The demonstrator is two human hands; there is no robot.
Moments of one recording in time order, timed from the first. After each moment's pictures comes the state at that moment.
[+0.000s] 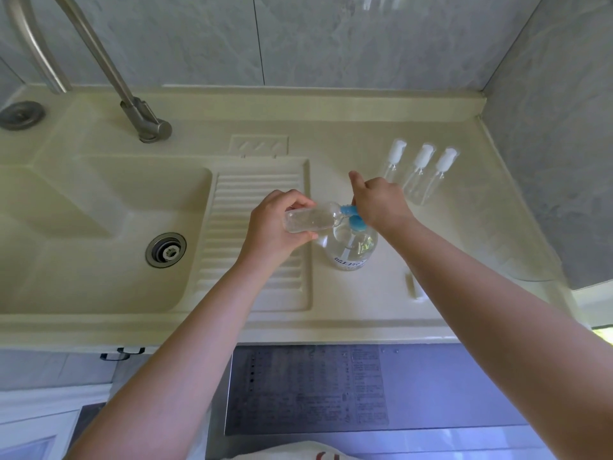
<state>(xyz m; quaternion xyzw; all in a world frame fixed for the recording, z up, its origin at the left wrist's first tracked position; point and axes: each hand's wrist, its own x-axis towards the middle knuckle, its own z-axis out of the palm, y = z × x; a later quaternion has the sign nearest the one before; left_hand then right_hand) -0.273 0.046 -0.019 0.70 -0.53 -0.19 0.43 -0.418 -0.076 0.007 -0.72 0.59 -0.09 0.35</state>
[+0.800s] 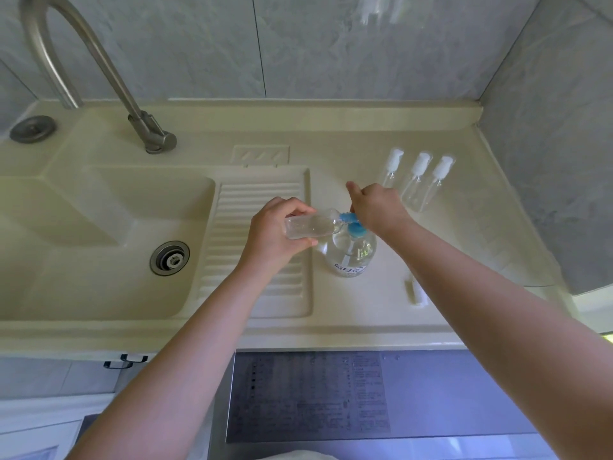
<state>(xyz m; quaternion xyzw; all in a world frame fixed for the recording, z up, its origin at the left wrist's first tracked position) -0.273 0.048 -0.013 0.71 -0.53 -0.19 0.42 -0.414 -0.075 0.017 -0.69 0.61 -0.07 0.39</state>
